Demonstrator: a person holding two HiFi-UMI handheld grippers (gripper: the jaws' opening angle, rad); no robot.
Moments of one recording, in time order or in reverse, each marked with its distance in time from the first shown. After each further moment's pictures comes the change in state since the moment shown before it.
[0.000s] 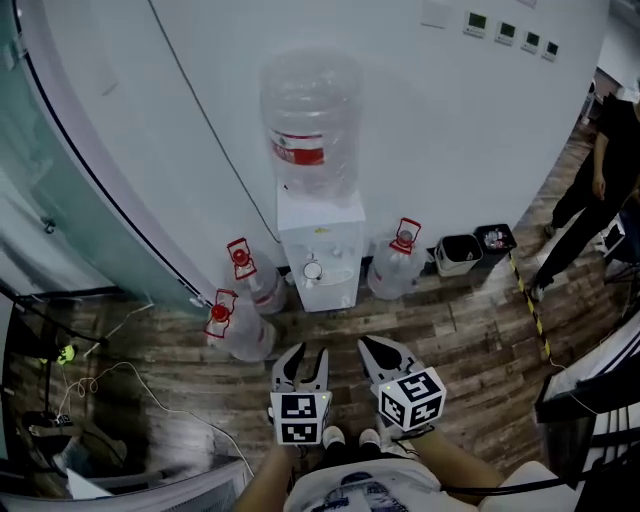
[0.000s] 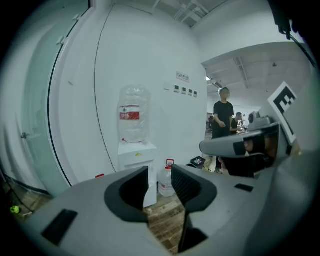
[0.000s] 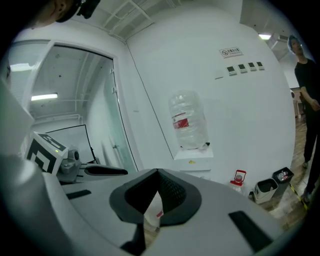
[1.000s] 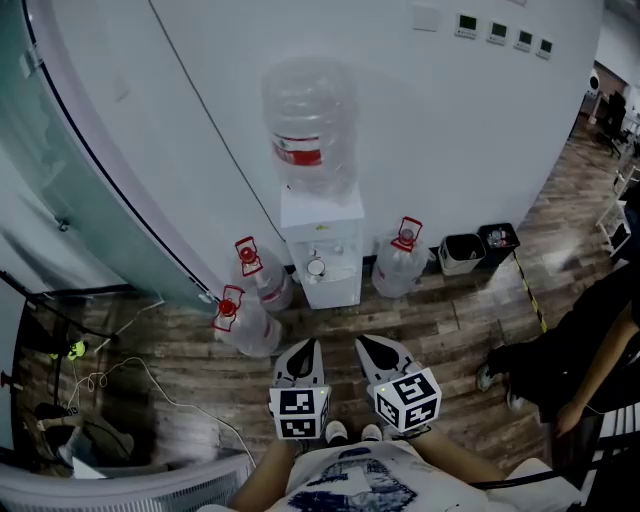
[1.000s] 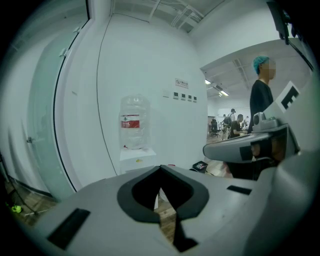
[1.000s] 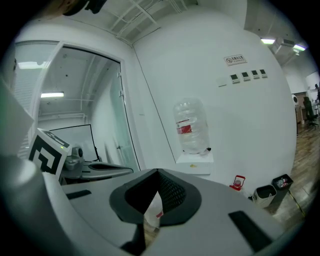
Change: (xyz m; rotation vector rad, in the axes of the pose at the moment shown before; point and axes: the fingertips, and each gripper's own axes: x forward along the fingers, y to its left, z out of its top) left arm -0.034 -0.031 0.018 0.005 -0.068 0.046; right arm -0.049 0.015 0.011 -0.048 -0.033 0.027
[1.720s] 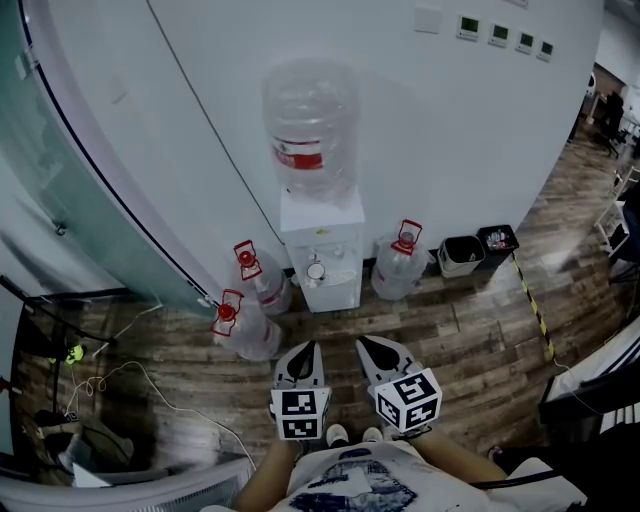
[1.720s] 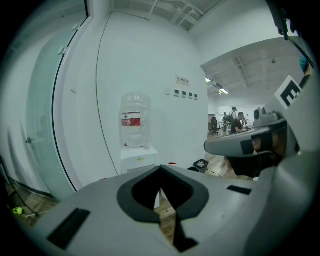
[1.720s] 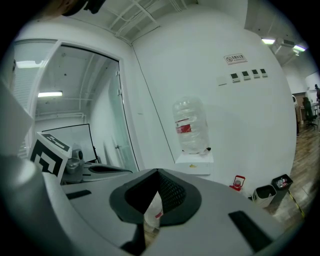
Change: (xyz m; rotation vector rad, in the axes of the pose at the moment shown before) left arm 0.013 0.017 -0.007 0.014 0.019 0.005; right arm 0.017 -0.002 0.002 0.000 0.008 -0.011
